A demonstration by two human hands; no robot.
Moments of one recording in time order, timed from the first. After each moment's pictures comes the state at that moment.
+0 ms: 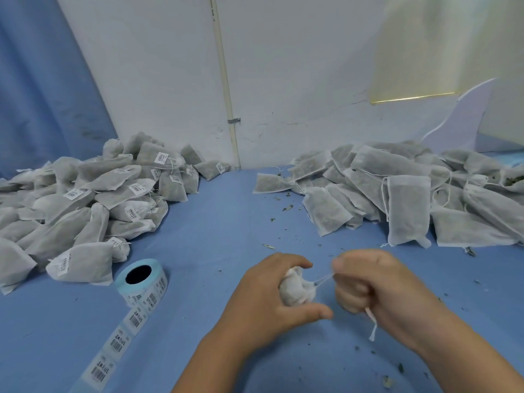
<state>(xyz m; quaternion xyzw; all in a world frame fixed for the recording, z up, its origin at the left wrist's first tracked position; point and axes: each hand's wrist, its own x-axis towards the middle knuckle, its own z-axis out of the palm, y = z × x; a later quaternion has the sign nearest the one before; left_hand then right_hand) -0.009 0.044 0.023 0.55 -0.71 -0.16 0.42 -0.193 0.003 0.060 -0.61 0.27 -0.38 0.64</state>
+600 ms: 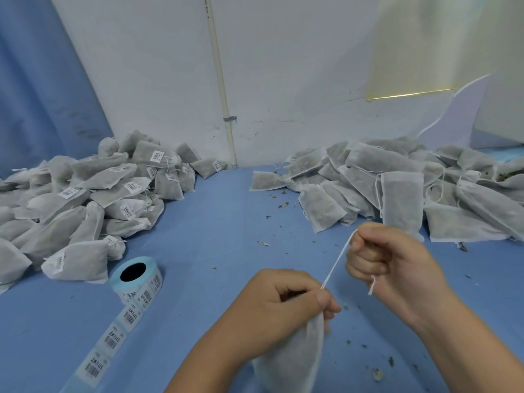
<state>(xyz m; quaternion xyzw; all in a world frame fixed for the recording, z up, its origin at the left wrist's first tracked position) -0.029 0.066 0.052 0.45 -0.68 -0.40 0.42 -0.210 -0.017 0.055 -0.51 0.22 -0.50 0.67</state>
